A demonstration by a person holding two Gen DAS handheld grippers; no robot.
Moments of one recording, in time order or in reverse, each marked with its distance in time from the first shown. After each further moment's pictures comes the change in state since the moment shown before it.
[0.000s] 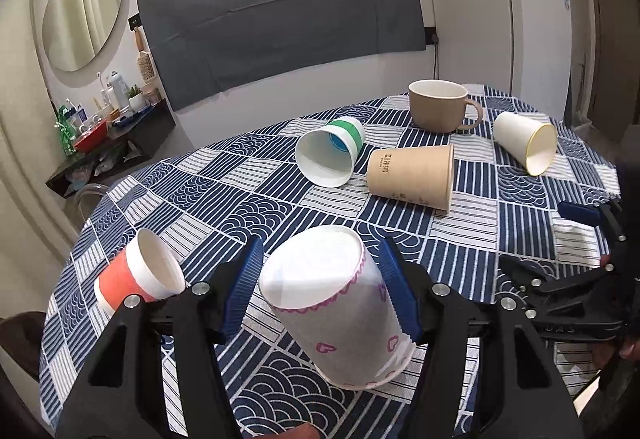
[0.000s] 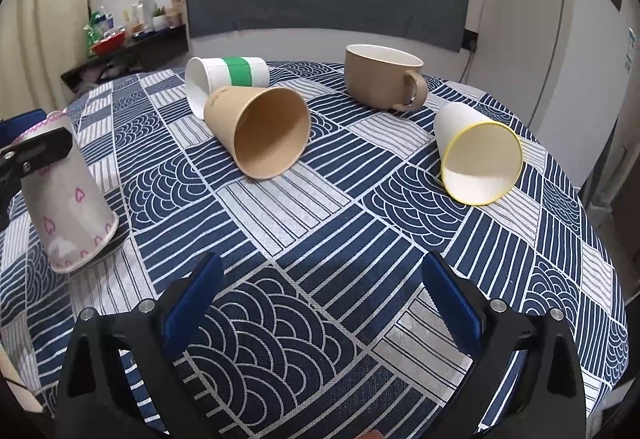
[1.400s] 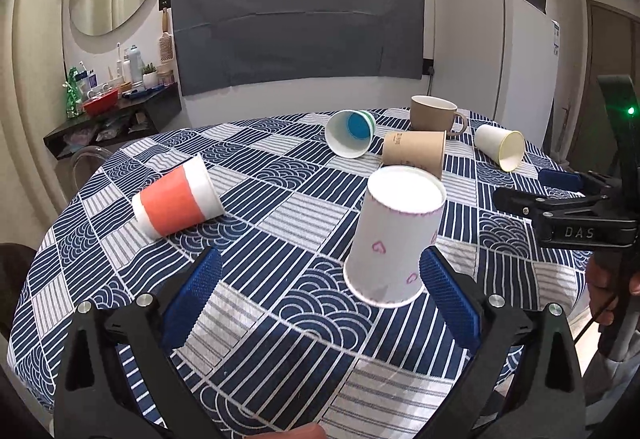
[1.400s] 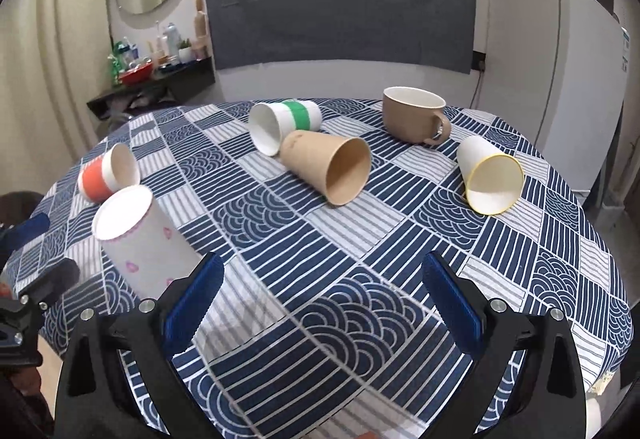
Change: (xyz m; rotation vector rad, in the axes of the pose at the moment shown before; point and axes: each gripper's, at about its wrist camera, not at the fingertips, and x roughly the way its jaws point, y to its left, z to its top) left arm -0.063 0.062 -0.083 -0.118 -0.078 -0.074; right arm -0.073 0.052 -0.003 0.034 -0.091 0.078
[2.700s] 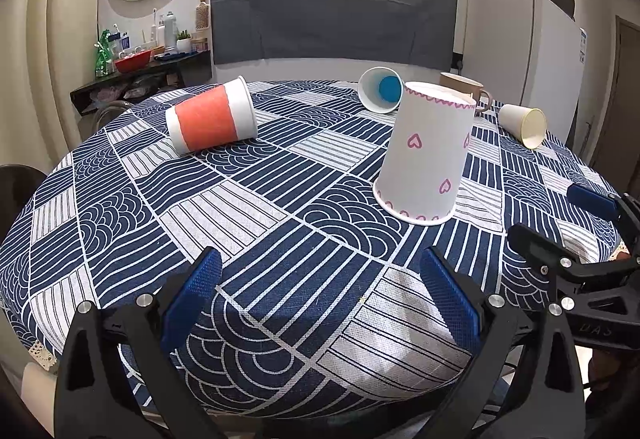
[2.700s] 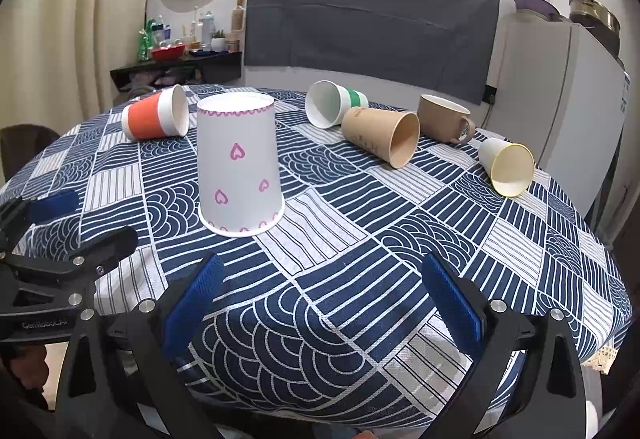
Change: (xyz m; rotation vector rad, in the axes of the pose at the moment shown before) left arm -0.005 0.008 -0.064 -0.103 0.038 0.070; right arm -0.024 0.068 -0.075 -0.131 -0.091 -0.046
